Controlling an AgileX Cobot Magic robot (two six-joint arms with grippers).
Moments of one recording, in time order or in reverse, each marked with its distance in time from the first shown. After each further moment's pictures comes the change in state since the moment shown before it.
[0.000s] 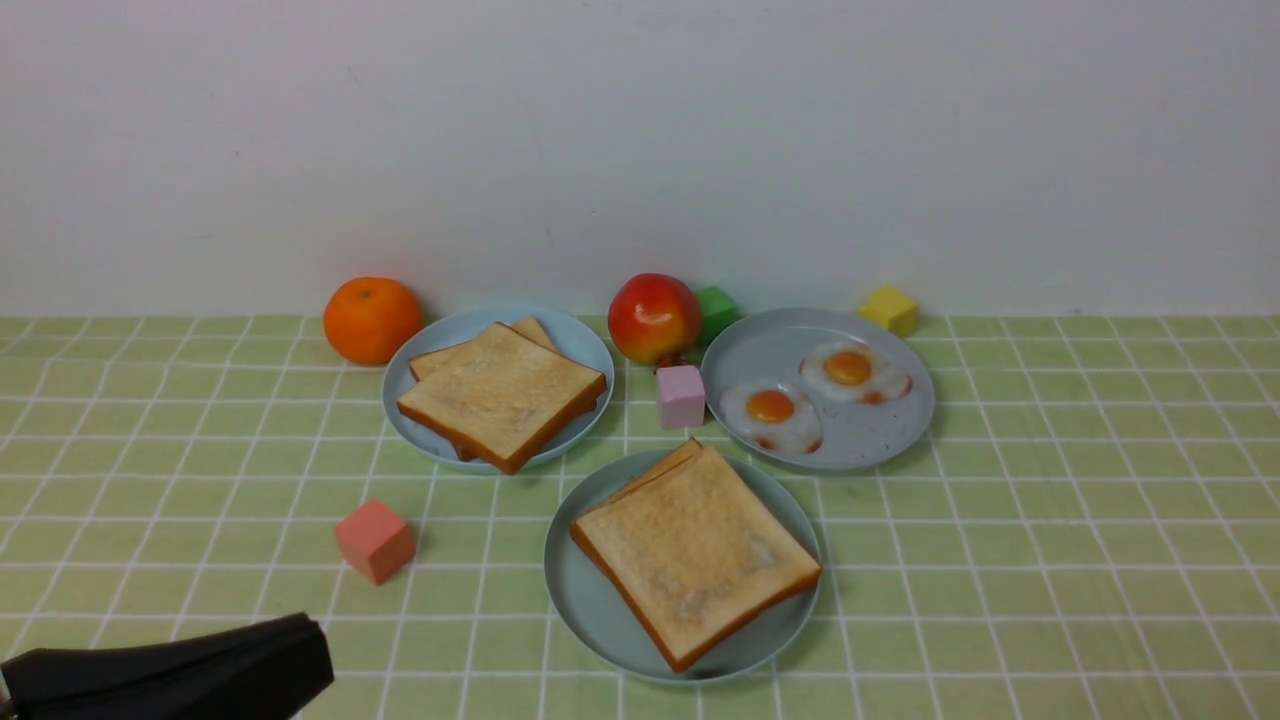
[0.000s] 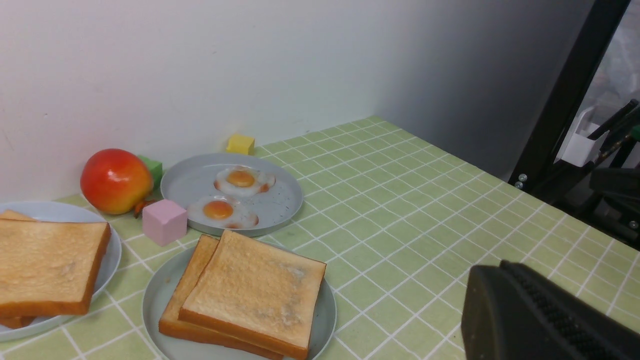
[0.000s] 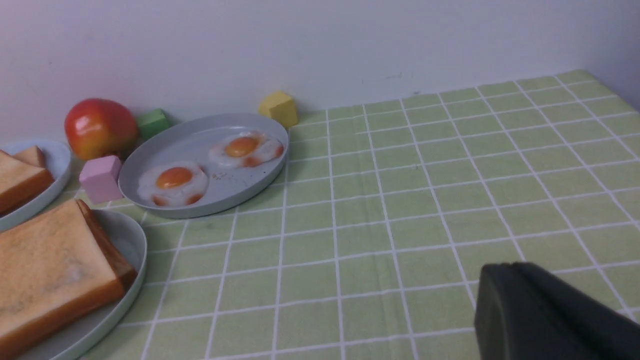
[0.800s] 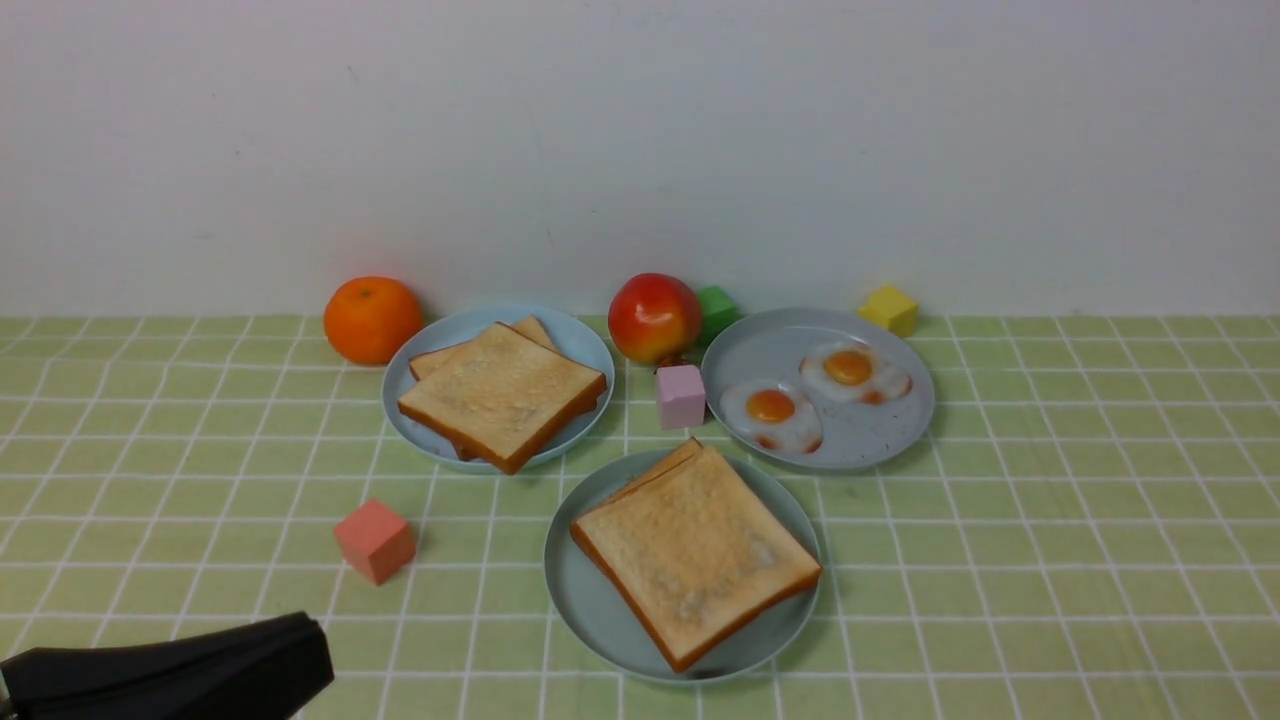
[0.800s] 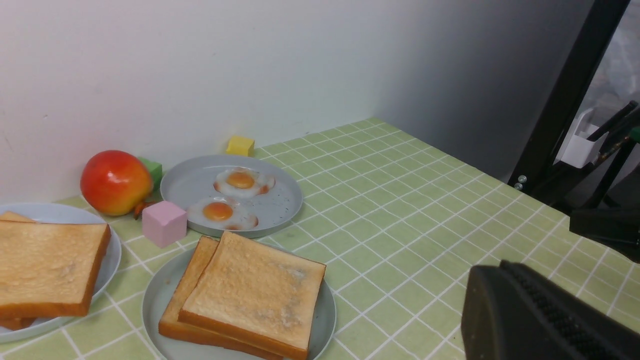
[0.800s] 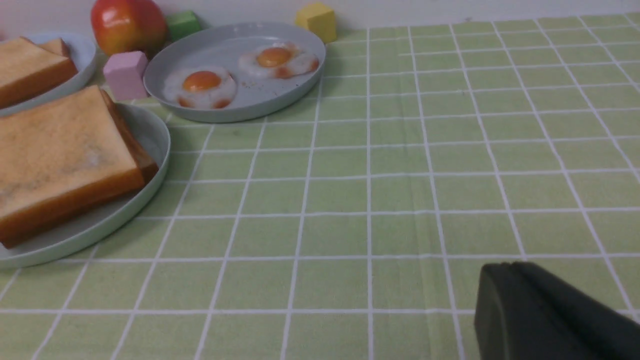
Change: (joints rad) right arm 0.011 -0.009 0.087 0.204 0.023 -0.261; left arm 0.000 0.000 0.000 0.000 -0.004 -0.001
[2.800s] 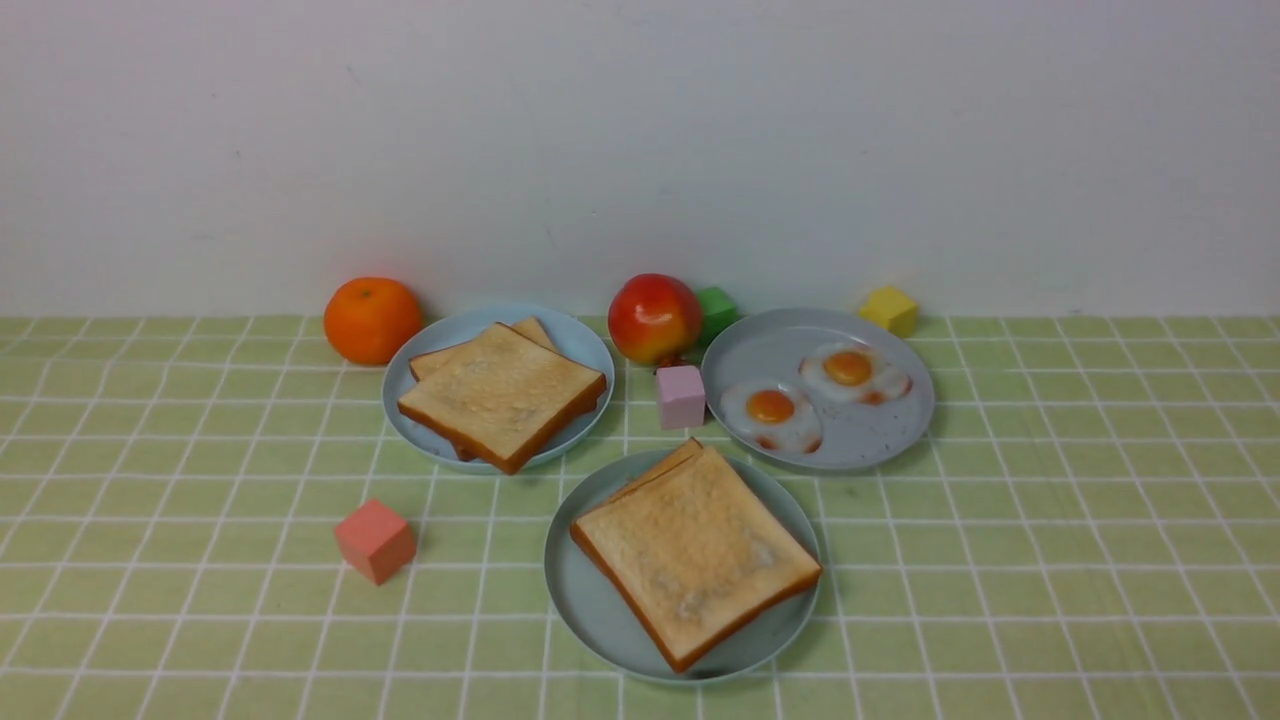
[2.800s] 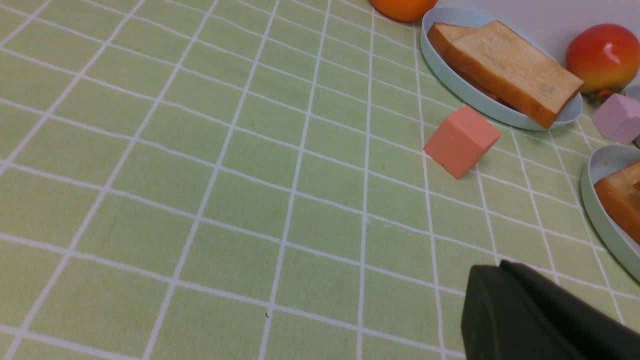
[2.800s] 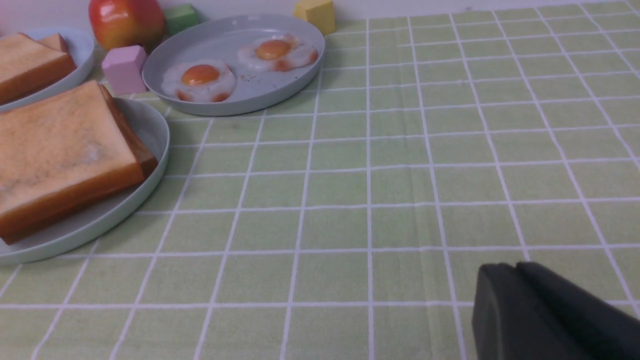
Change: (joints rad) right arm 0.000 0.000 -0.003 0.003 0.016 0.003; left arm 0.833 -0.405 0.383 -0.198 0.294 0.004
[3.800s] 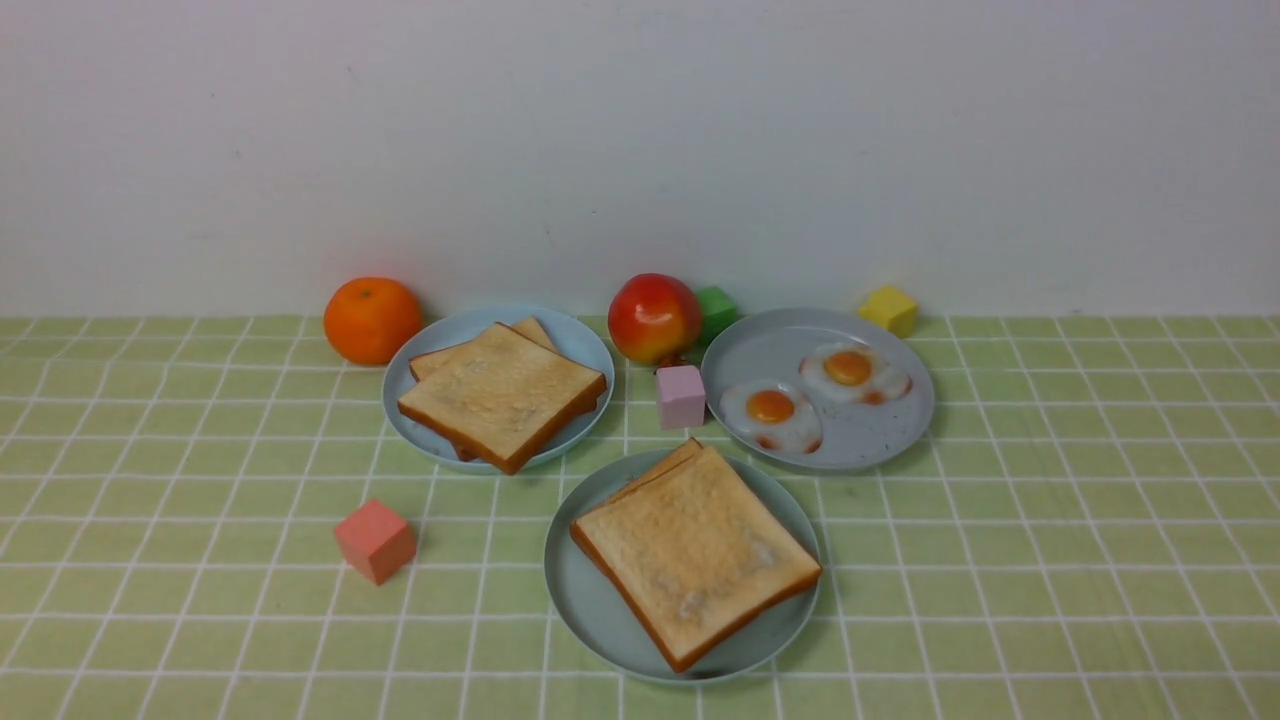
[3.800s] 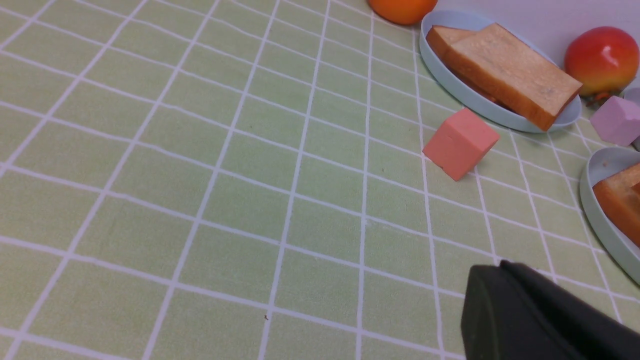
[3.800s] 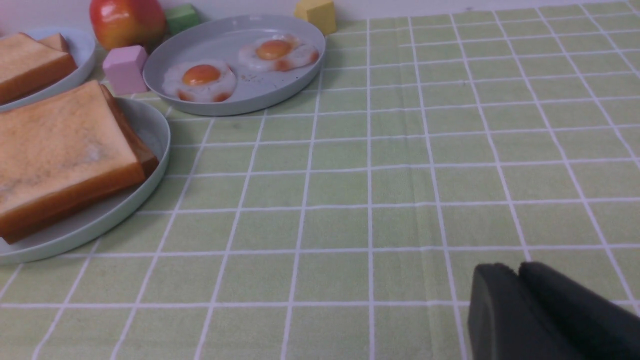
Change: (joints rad) right arm 0.000 0.000 0.000 0.000 0.000 0.000; left arm 0.000 0.000 0.000 0.000 -0.004 -0.001
